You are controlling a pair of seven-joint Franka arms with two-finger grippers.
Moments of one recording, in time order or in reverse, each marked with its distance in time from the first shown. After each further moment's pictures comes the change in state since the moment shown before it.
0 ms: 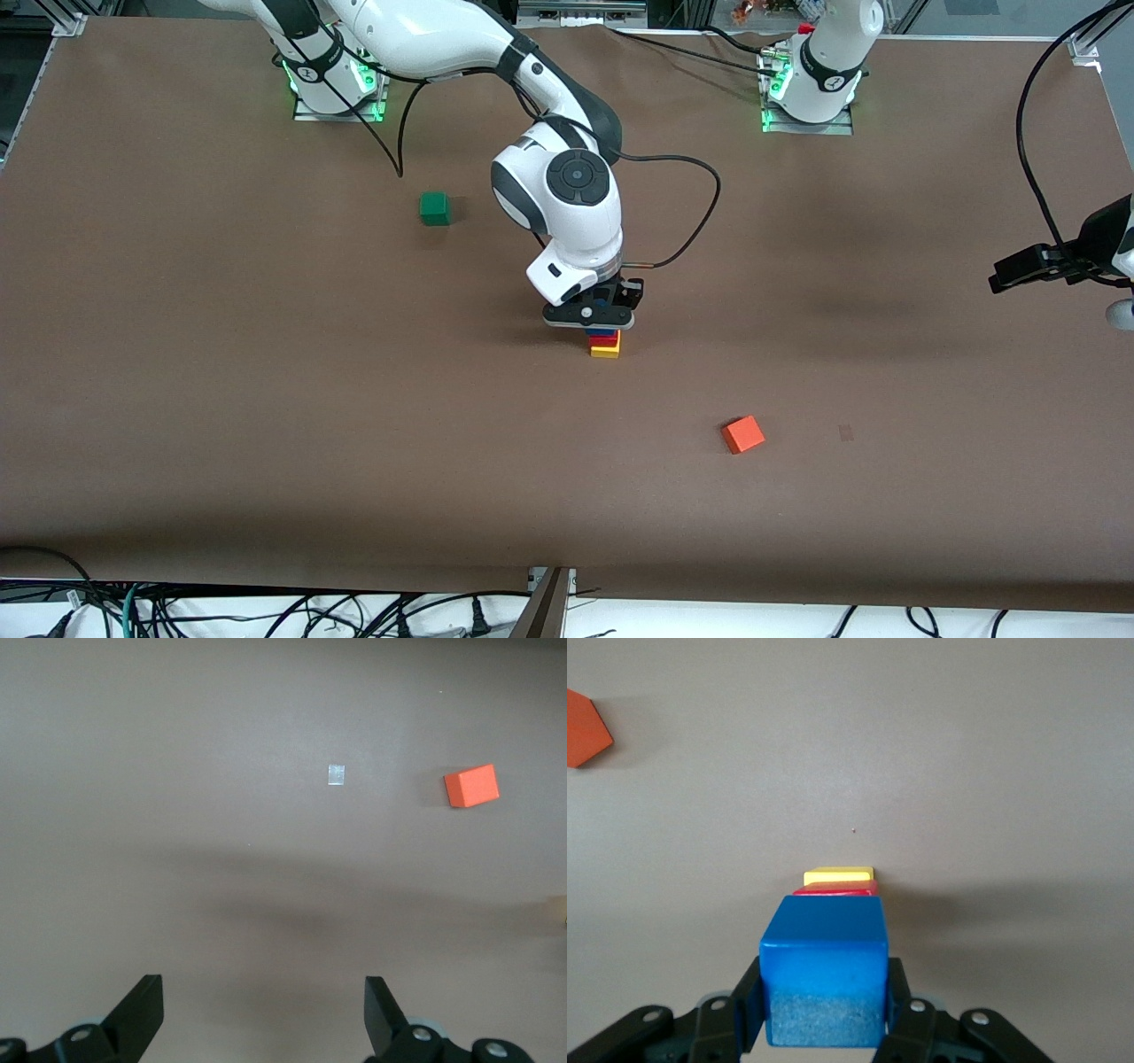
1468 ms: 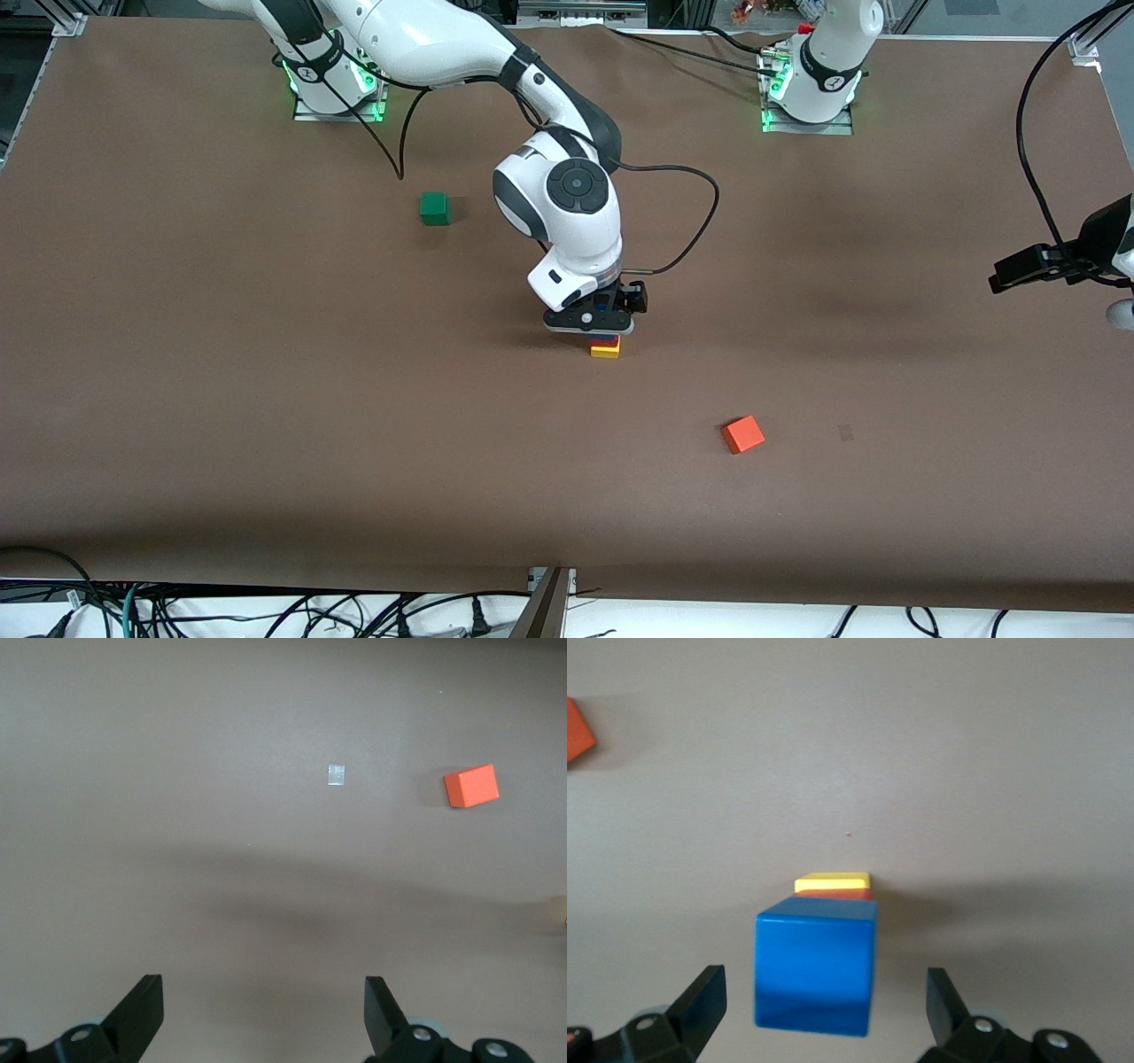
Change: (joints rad) left arm 0.000 0.000 0.000 0.000 0.000 0.000 0.000; right arm -0.008 0.022 -0.003 0.014 0.000 -0.009 0.002
